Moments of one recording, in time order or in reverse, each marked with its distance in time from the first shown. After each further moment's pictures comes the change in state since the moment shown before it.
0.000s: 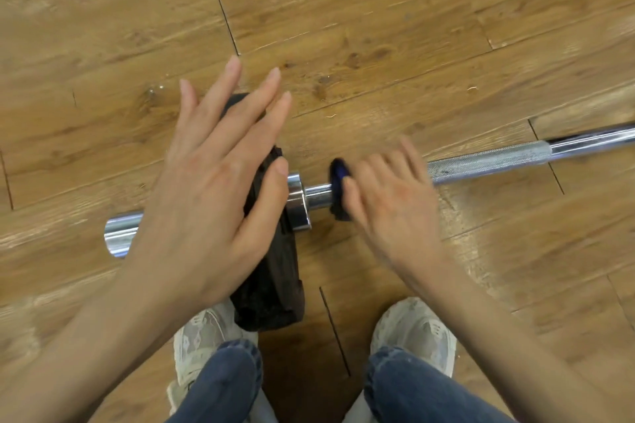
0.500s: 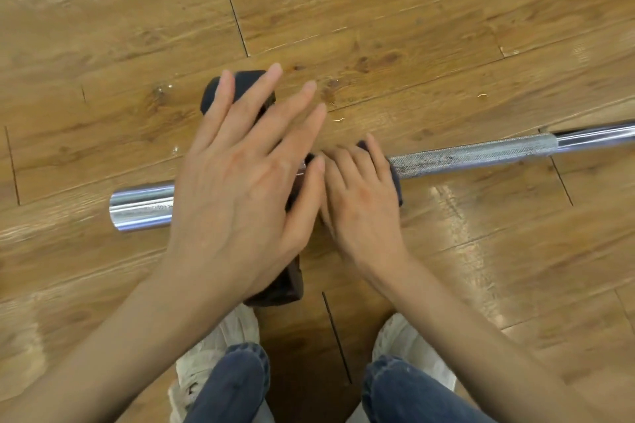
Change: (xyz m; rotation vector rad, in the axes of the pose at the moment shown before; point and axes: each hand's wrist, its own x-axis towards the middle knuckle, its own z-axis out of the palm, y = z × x) left_hand 0.010 0.007 0.013 0.227 0.084 0.045; right_hand 0.019 -0.035 0.022 0.084 0.021 -0.011
